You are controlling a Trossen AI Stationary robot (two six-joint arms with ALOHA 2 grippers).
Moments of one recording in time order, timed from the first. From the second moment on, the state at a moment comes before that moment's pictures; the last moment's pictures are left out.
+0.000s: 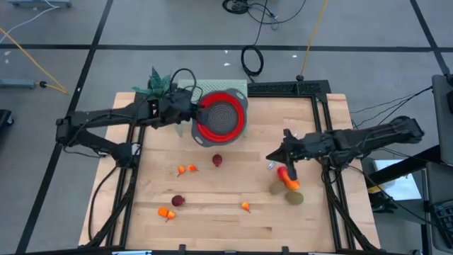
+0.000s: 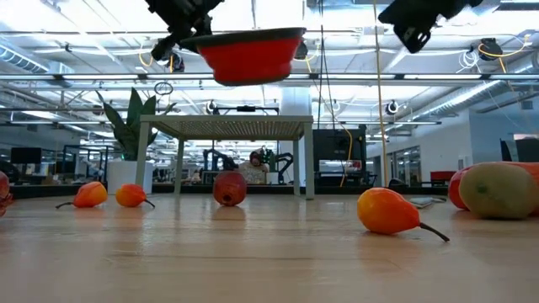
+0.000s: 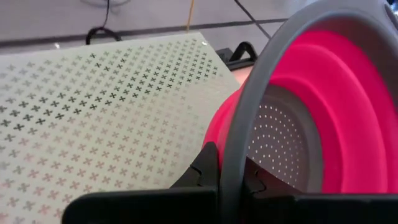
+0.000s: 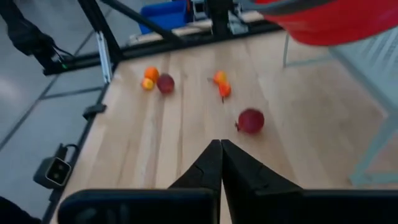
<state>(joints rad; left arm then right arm) 0.23 1.26 1.18 -0.51 -0.37 -0.74 0.20 0.87 0.74 -0.26 0.11 0.28</state>
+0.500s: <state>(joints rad) 0.44 1.26 1.29 -0.75 -0.05 -0.74 0.20 0.54 0.46 -0.10 0.13 0.31</state>
